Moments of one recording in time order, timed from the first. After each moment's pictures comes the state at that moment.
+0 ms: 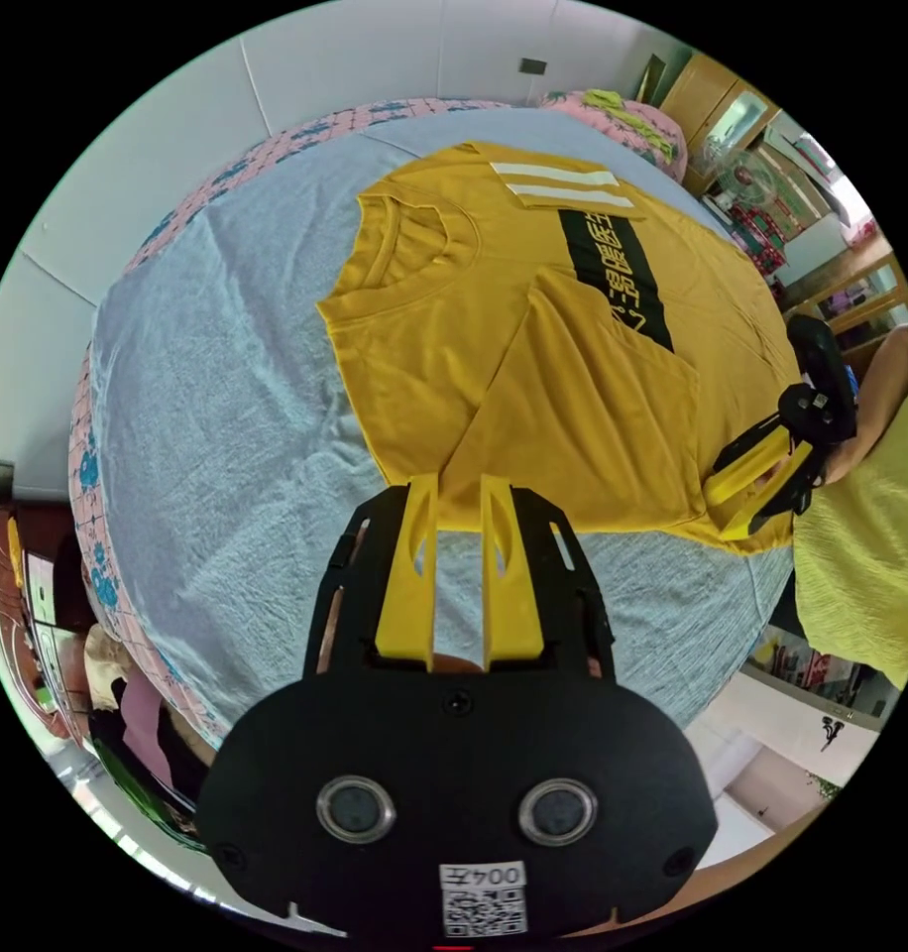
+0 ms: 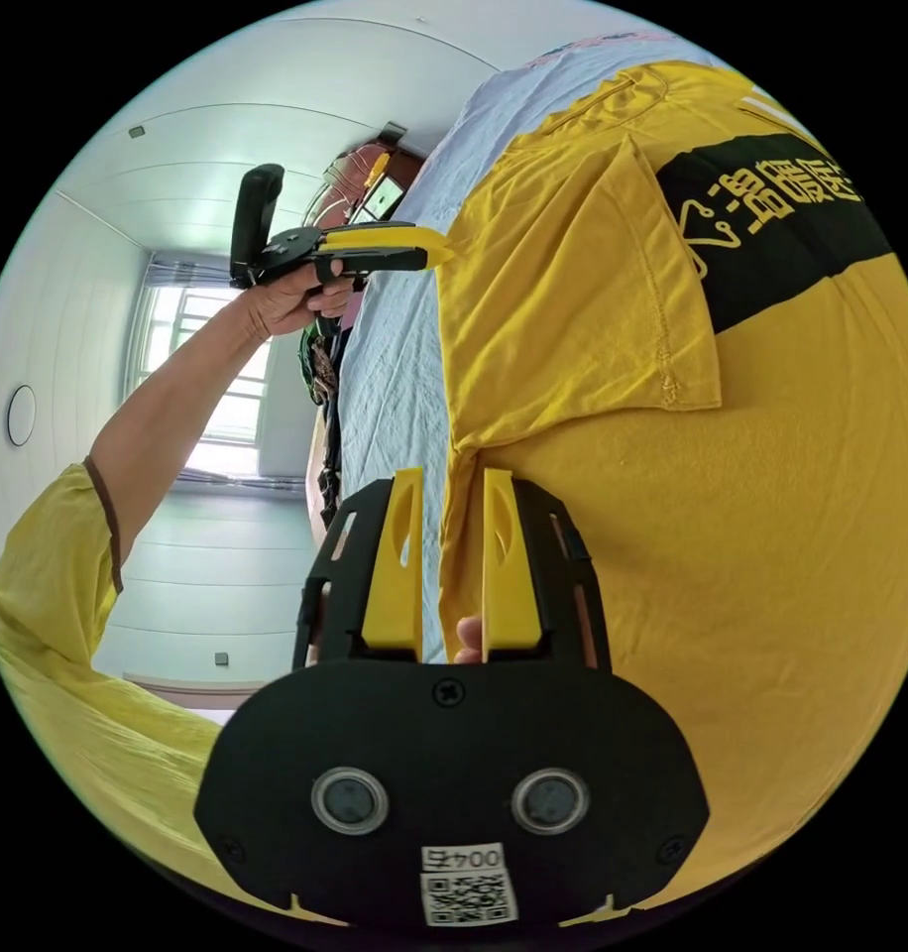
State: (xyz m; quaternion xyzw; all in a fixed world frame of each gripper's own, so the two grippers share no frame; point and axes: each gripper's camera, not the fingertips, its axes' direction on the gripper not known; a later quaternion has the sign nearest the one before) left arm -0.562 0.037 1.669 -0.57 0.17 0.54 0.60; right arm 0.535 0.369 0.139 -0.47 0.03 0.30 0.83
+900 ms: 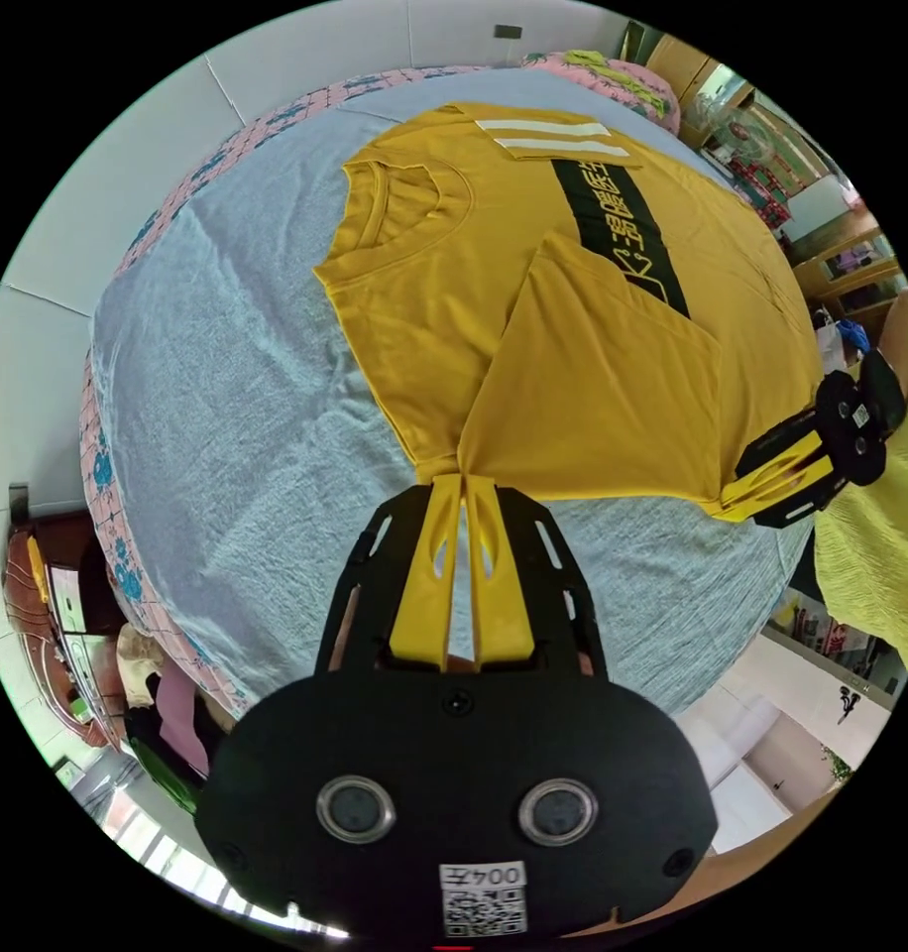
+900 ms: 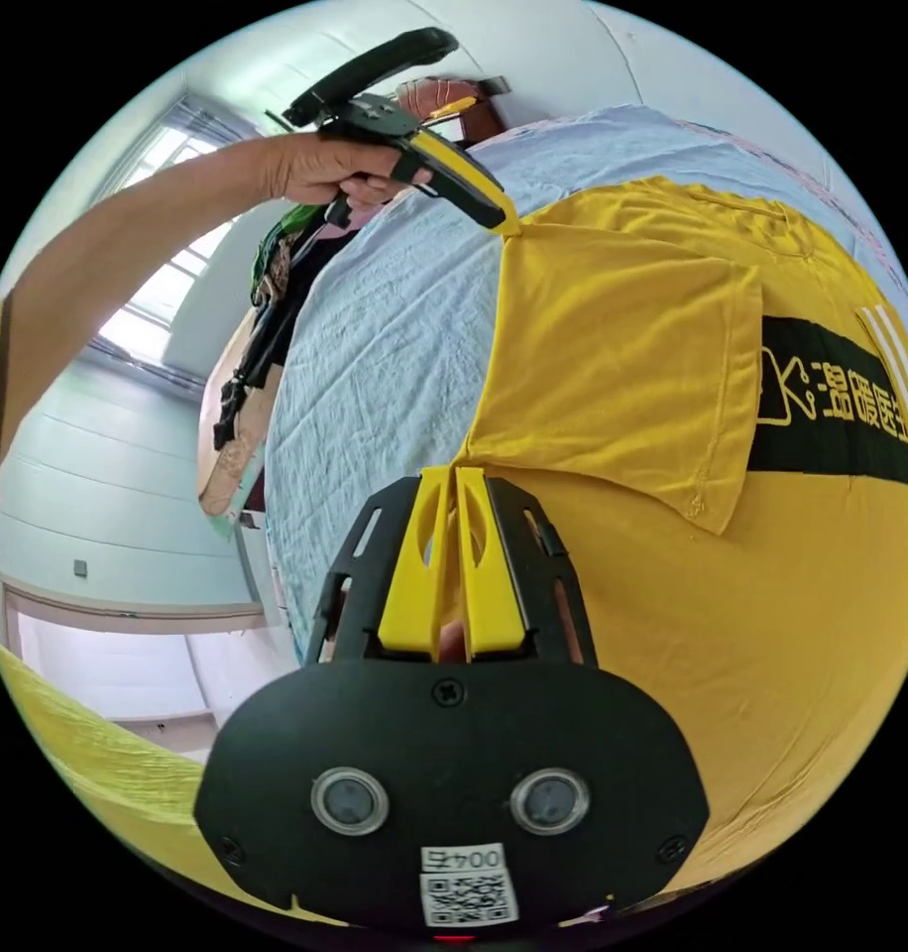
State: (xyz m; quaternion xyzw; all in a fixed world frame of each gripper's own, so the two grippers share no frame) left arm -0.575 0.069 1.625 -0.58 0.13 0.58 0.56; right arm 0.422 0.395 0.241 -0.56 0.09 0.07 0.82
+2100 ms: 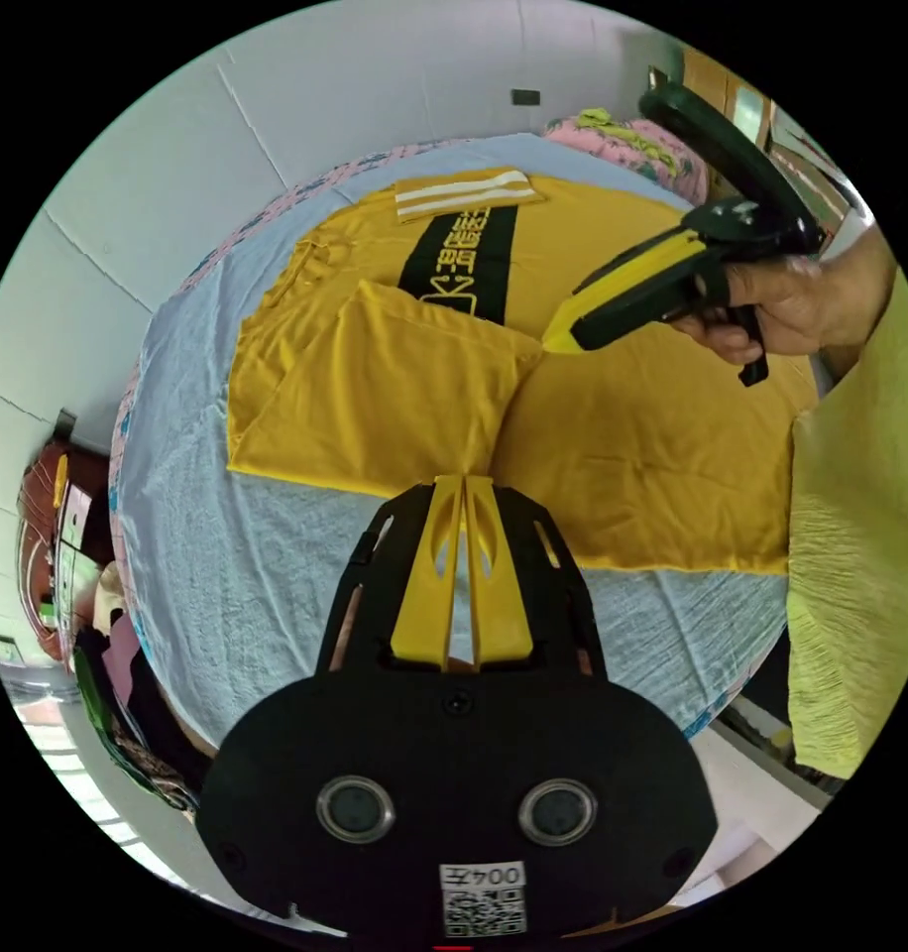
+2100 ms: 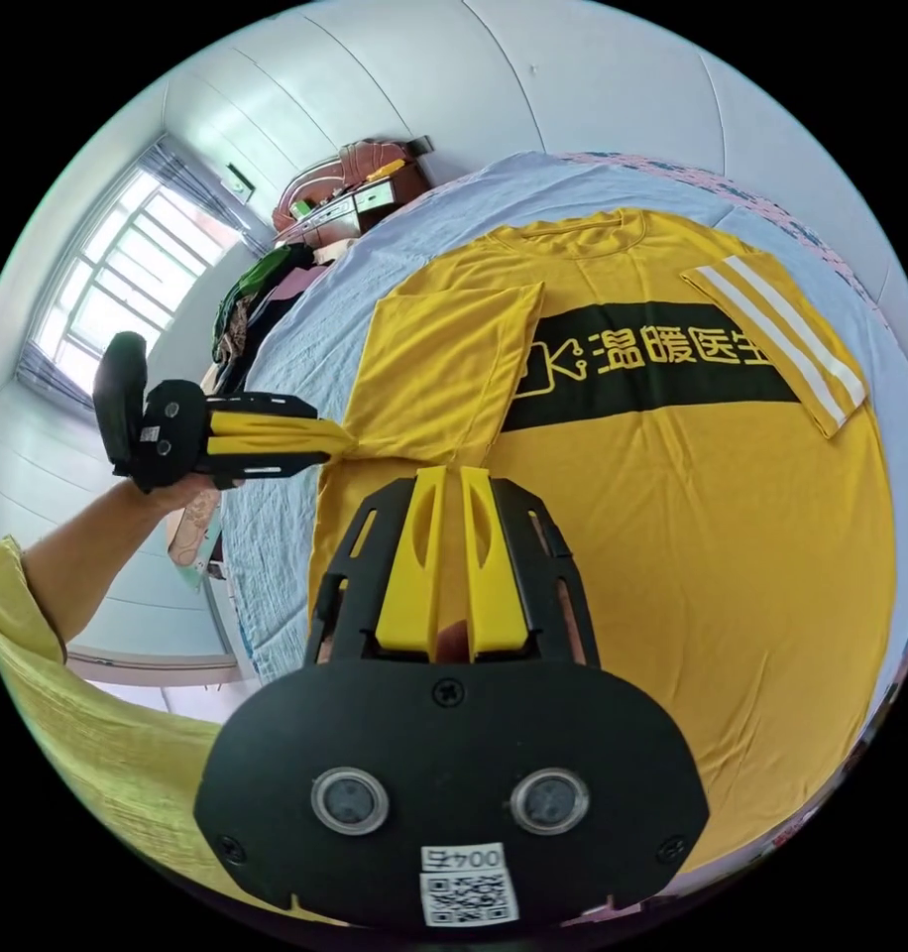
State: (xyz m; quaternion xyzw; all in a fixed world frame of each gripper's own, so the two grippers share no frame) left arm -0.628 0.199 1.303 -0.48 0.10 0.55 0.68; right arm 0.430 0.329 0.166 -0.49 0.17 0.07 0.85
